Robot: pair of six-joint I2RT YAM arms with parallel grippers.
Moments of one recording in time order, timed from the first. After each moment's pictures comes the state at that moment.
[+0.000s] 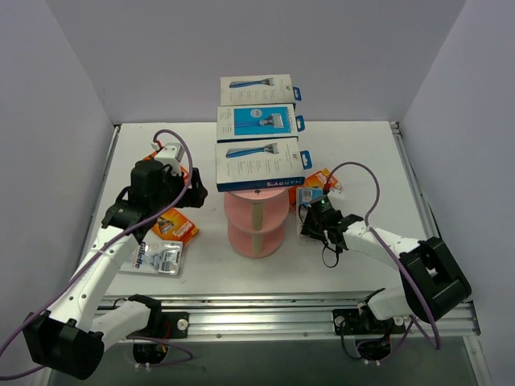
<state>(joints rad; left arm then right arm) -0.33 1.06 1.00 -0.47 0.07 -0.24 0.52 1.37 0.59 -0.19 0.27 0.73</state>
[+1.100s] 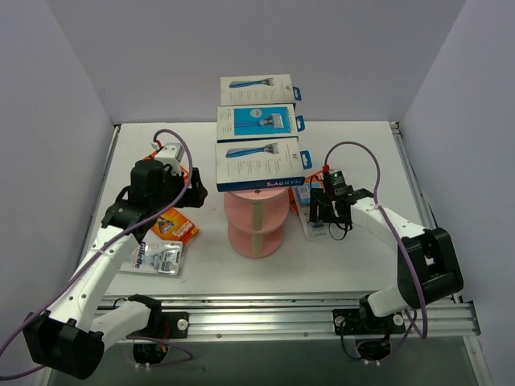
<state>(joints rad) -0.33 1.06 1.01 -0.48 0.07 -0.24 0.34 1.46 0.85 -0.44 0.10 0.35</state>
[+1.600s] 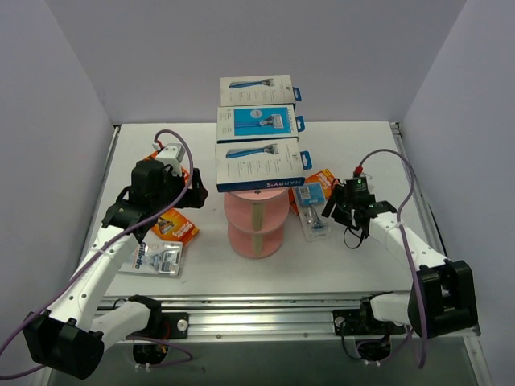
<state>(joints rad) -0.33 1.07 1.01 -0.48 0.07 -0.24 0.21 1.28 0.76 -0.41 0.09 0.57</state>
